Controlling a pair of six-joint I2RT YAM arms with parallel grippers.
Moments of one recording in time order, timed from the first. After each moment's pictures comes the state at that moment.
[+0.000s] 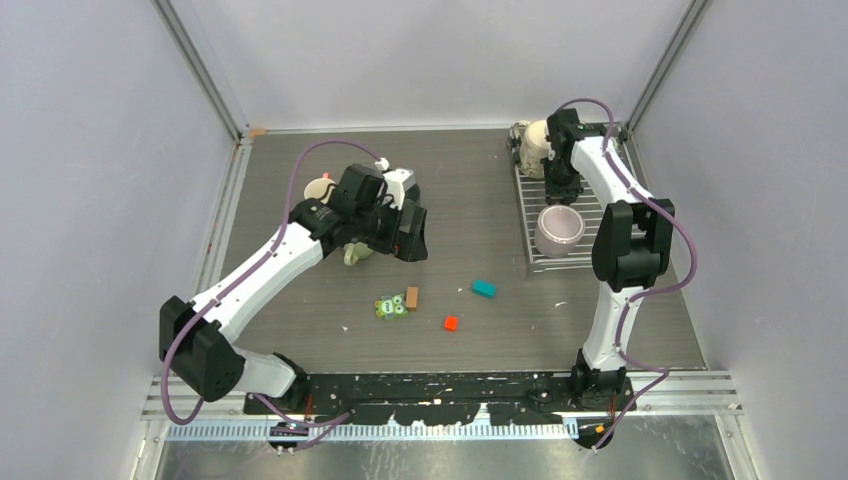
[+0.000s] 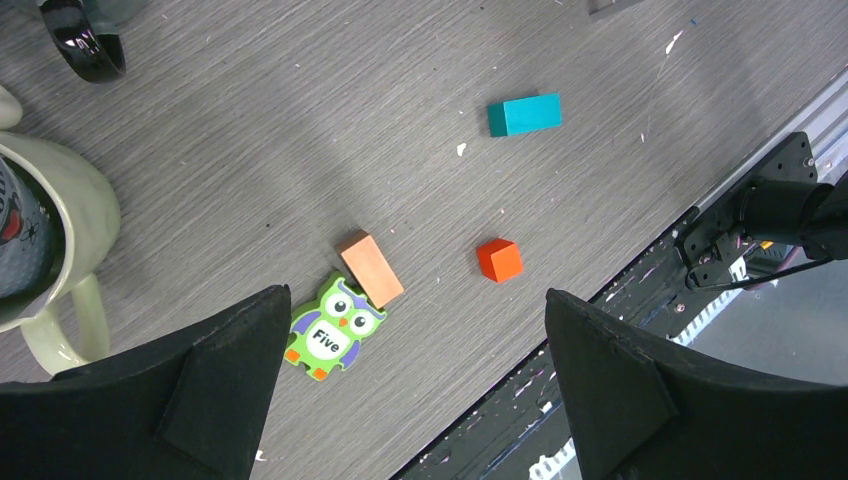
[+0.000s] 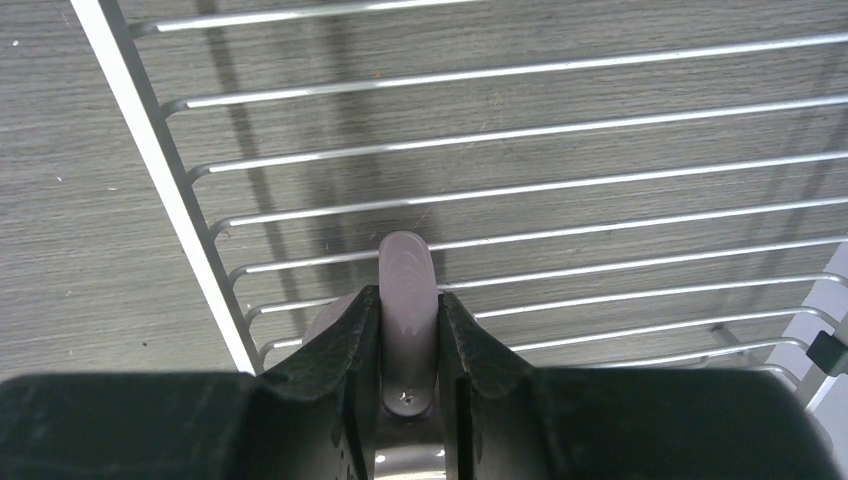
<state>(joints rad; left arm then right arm) -0.62 1.37 1.24 -0.69 0.27 -0.24 0.09 2.01 1.77 -1.04 0.16 0.09</state>
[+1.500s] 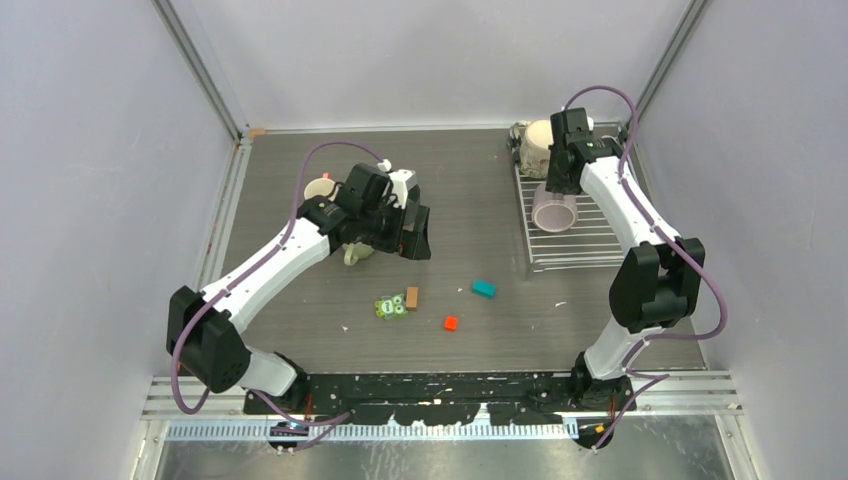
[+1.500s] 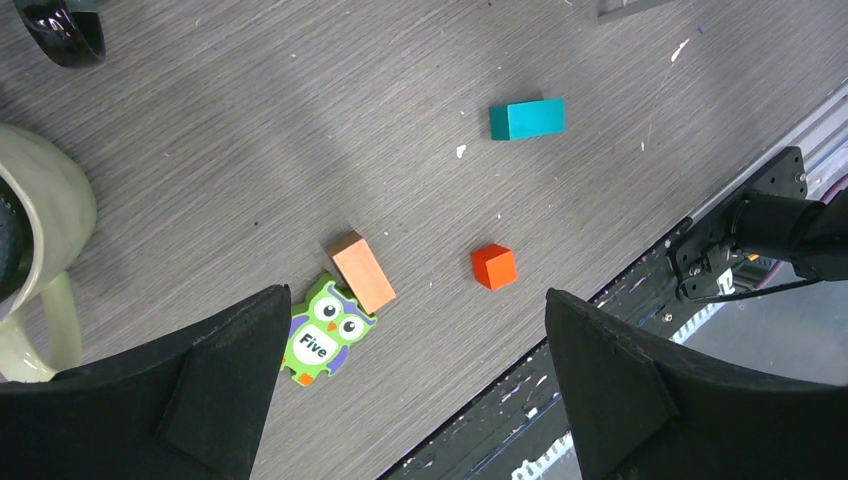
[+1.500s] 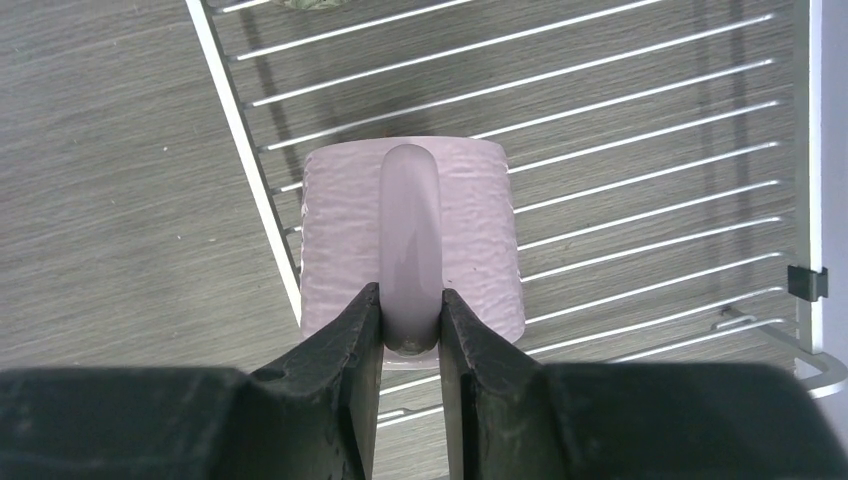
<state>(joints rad) -0.62 1.42 1.25 -0.68 0.27 -0.29 0.15 1.70 1.56 -0.83 0.29 0.26</state>
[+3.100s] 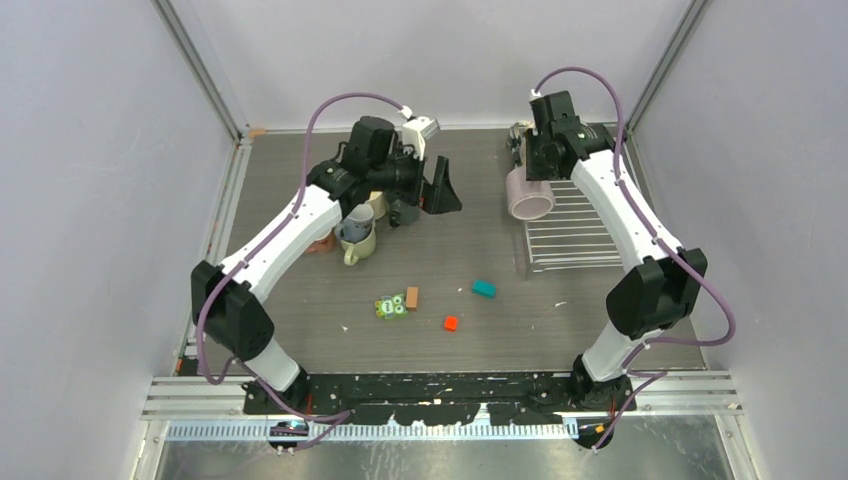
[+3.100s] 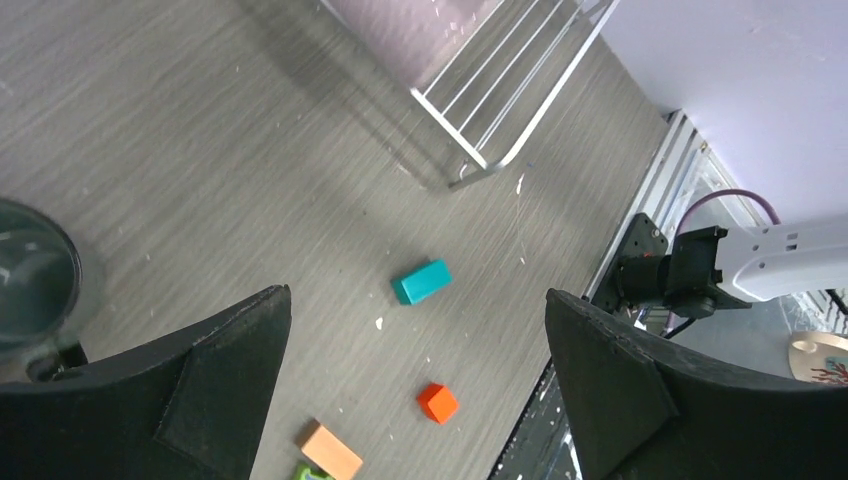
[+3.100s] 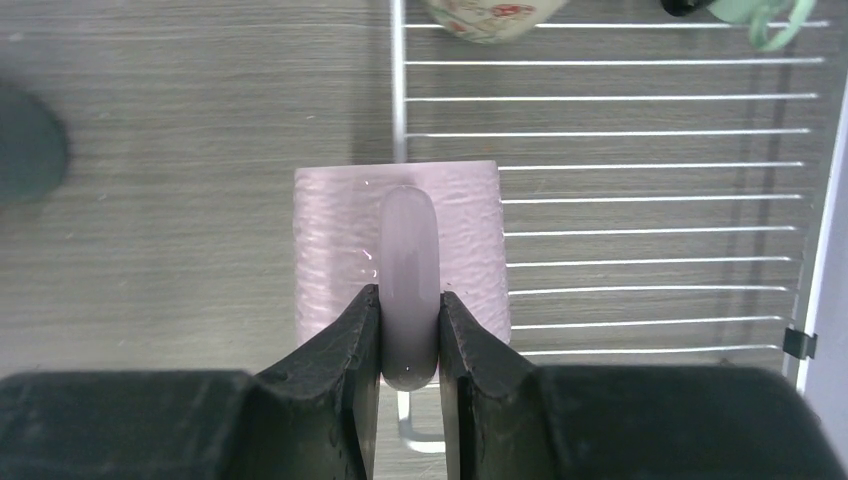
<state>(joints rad) -0.59 1.58 1.53 -0.49 0.49 -0.24 0.26 1.69 1.72 -0.92 0.24 0.18</state>
